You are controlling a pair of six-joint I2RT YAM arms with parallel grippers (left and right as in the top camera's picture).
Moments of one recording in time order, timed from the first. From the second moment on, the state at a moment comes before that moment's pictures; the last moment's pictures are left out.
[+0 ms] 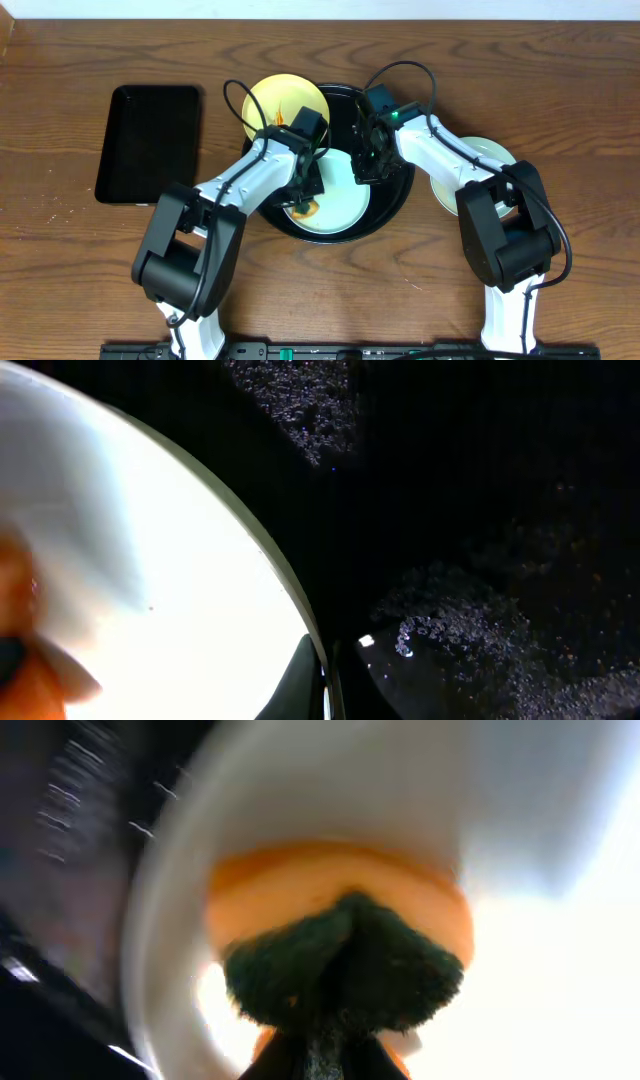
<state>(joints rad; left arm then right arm) -0.45 1.93 1.23 -0.83 0.13 -0.69 0.47 2.11 1.49 -0.83 -0.21 0.31</state>
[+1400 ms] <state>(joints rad) -0.45 1.93 1.22 -0.85 0.25 -0.61 0.47 2.11 1.49 -0.82 -0.21 0.31</state>
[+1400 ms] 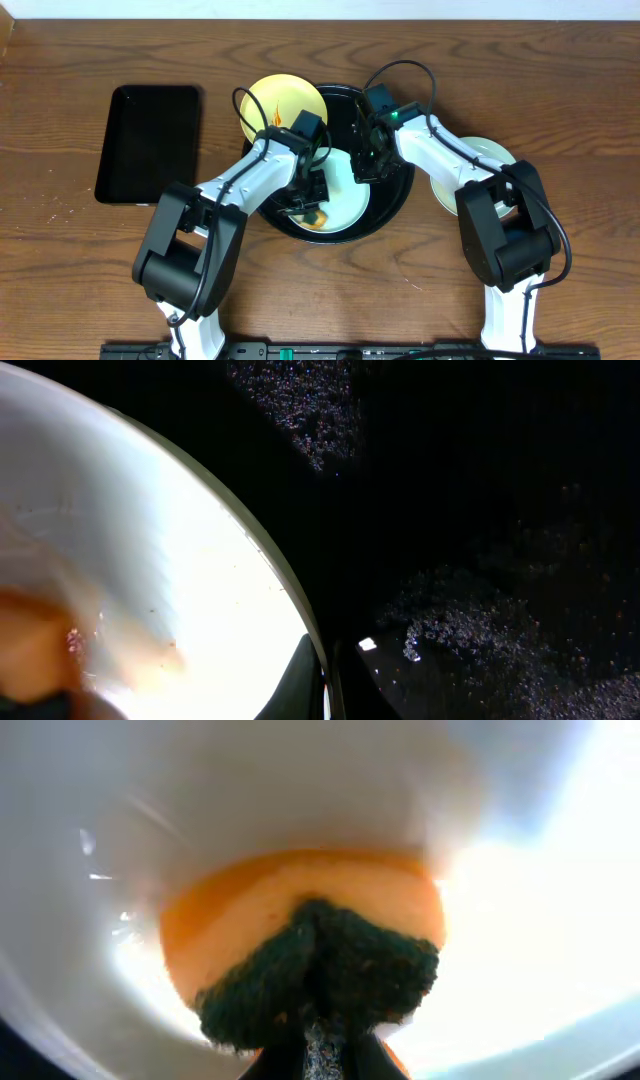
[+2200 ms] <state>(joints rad) -0.39 1.76 1.22 -0.77 0.35 -0.56 0.47 2.12 1.49 -0.83 -0.30 0.33</state>
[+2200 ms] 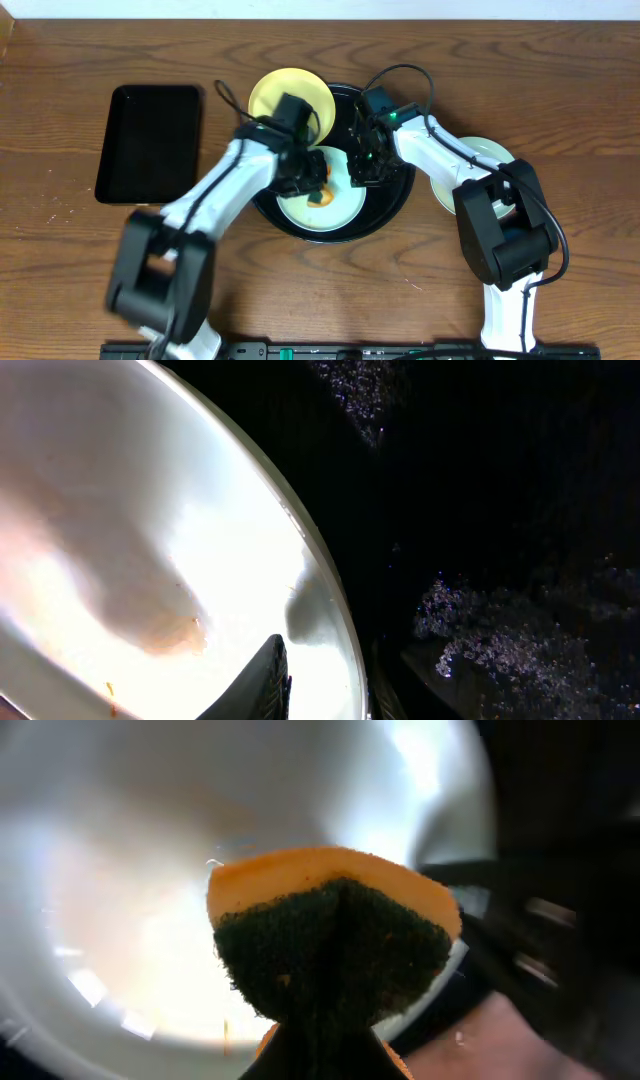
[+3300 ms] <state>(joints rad) -0.24 1.62 1.23 -0.89 0.17 -0.56 0.38 1.85 1.48 -0.92 -0.27 0.29</state>
